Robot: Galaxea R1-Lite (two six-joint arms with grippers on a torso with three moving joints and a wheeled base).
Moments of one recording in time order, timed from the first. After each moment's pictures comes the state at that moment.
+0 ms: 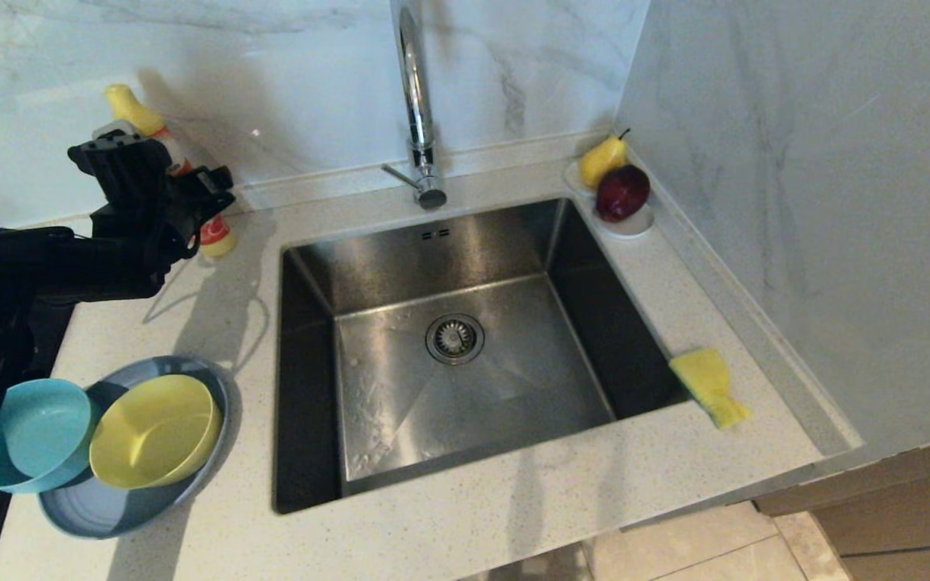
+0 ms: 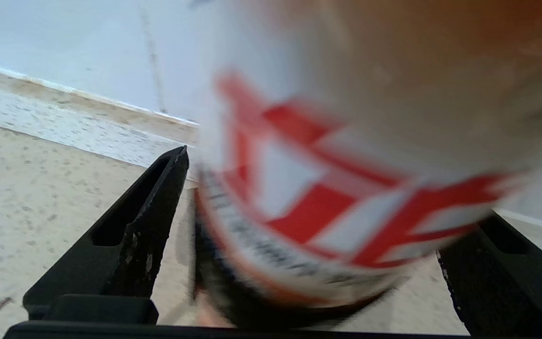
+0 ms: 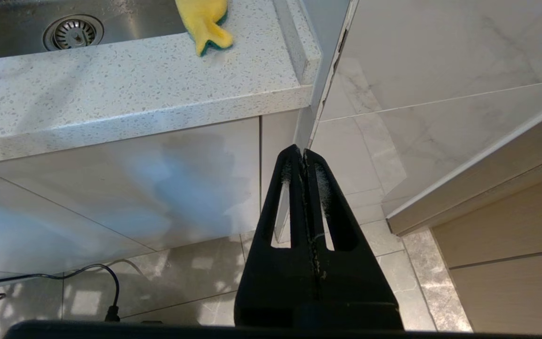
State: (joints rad) left arm 0.12 2.28 -1.84 -0.59 0.27 -0.28; right arm 0.00 0.00 0.00 0.00 0.00 0.00
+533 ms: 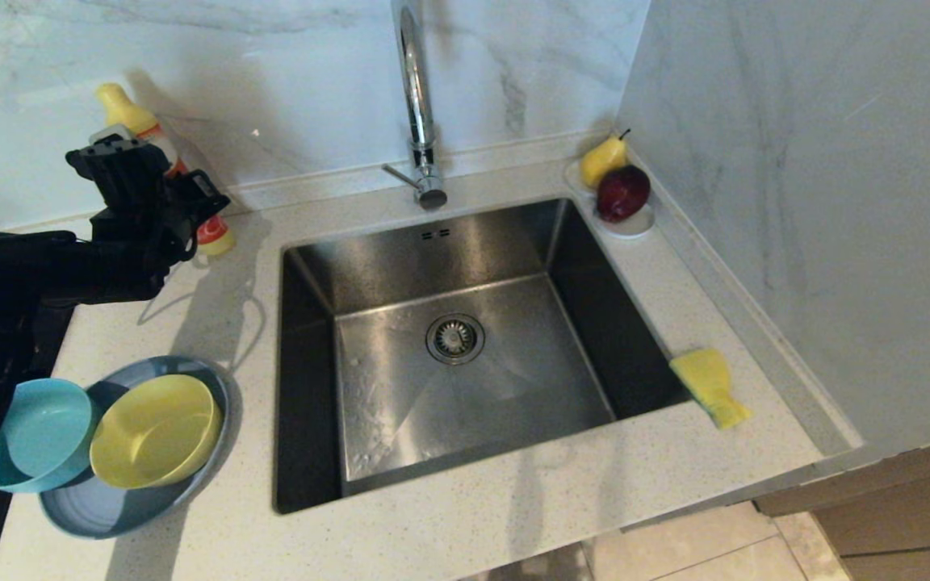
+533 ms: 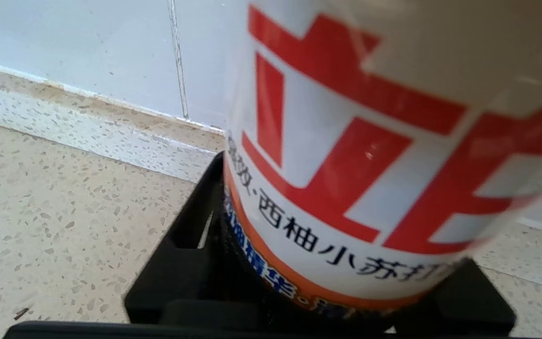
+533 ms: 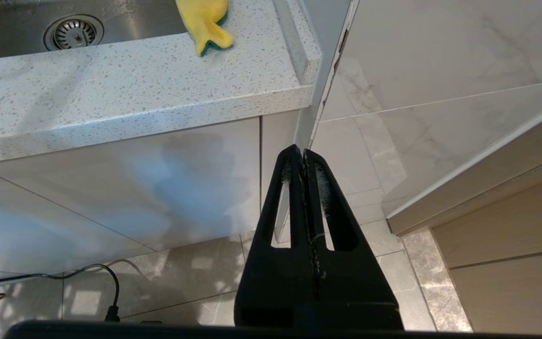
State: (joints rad) left arm 0.13 2.30 -1.87 -0.59 0.27 -0.27; right arm 0.00 0.00 0.00 0.00 0.00 0.00
